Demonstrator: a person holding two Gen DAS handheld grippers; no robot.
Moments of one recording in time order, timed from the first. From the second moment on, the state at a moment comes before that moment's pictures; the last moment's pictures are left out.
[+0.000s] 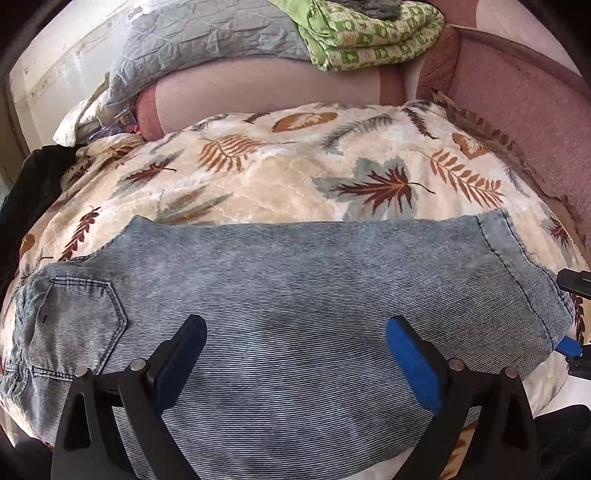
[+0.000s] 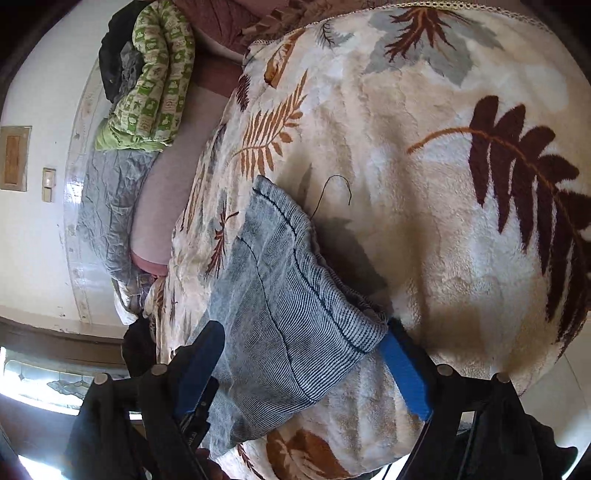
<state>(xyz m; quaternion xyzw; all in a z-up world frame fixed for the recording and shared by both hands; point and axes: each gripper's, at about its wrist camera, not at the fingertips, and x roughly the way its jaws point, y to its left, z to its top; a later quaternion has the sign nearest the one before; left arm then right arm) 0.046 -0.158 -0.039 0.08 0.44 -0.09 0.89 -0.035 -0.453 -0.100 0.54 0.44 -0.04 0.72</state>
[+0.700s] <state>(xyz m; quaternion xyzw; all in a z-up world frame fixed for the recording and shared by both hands) 0.052 -0.138 -0.057 0.06 0.46 -0.08 0.88 -0.034 -0.462 -0.103 0.53 0.46 -0.07 0.71</state>
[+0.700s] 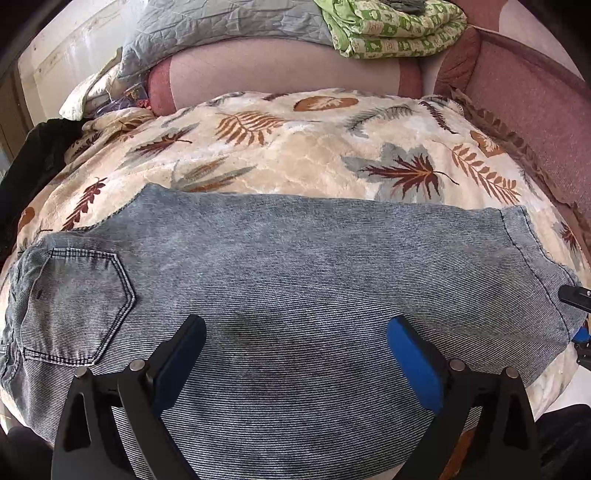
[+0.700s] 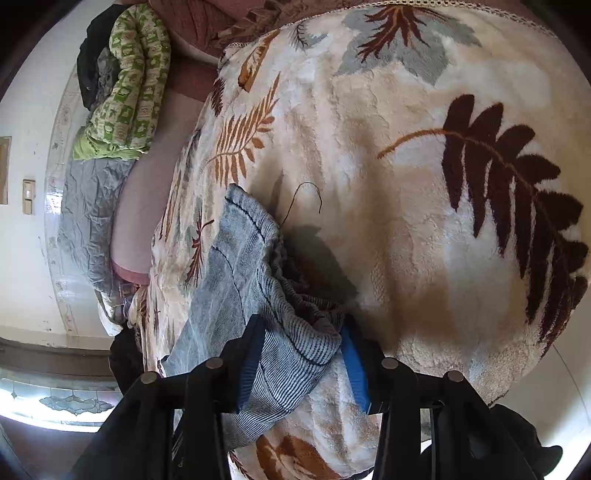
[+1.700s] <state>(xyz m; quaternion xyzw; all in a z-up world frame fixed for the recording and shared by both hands) 0.029 0.065 -0.002 -0.11 0.40 0.04 0.91 0.017 -0.130 0.002 0.17 0.45 0.18 0.86</state>
